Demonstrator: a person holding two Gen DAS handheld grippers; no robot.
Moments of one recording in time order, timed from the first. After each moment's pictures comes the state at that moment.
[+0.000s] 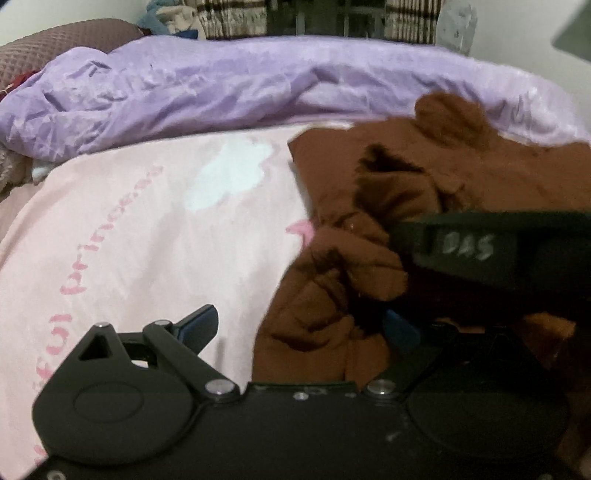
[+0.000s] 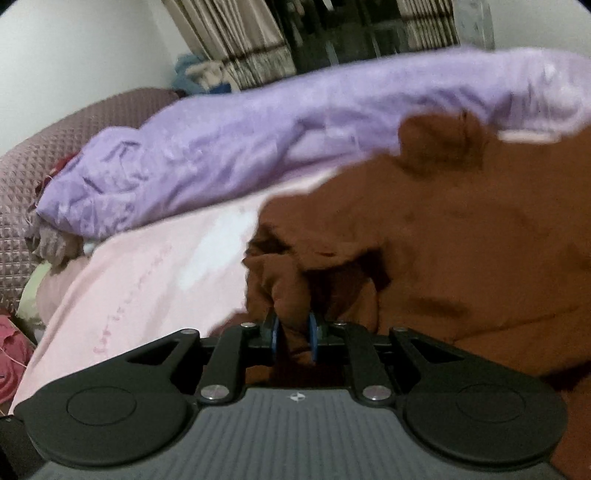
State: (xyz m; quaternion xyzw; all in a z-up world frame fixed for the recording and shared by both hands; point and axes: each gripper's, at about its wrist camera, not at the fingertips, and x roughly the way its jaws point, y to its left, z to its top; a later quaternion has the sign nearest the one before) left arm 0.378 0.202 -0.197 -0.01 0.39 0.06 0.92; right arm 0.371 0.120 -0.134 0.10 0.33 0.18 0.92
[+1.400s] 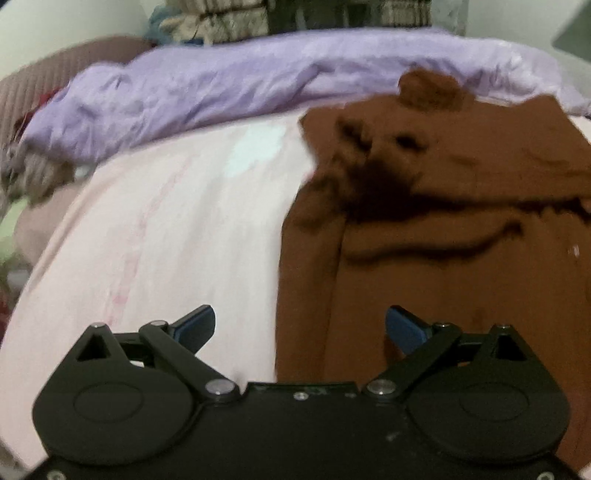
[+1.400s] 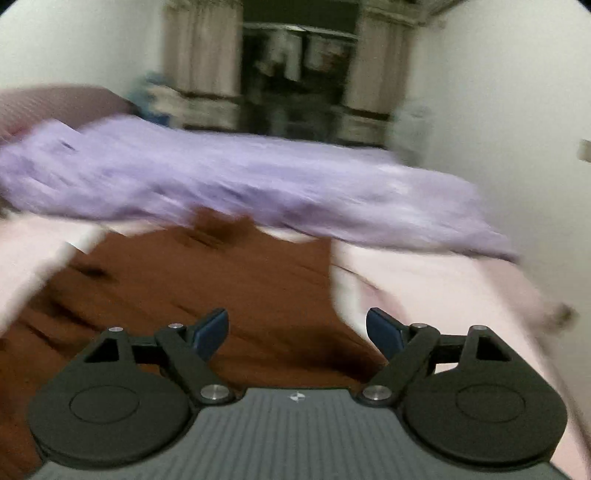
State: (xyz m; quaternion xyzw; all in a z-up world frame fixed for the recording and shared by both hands) left arm 0.263 0.173 -0.180 0.03 0.40 0.09 0.91; right arm 0.239 -0.157 -0.042 -0.09 0.22 0.03 0.97
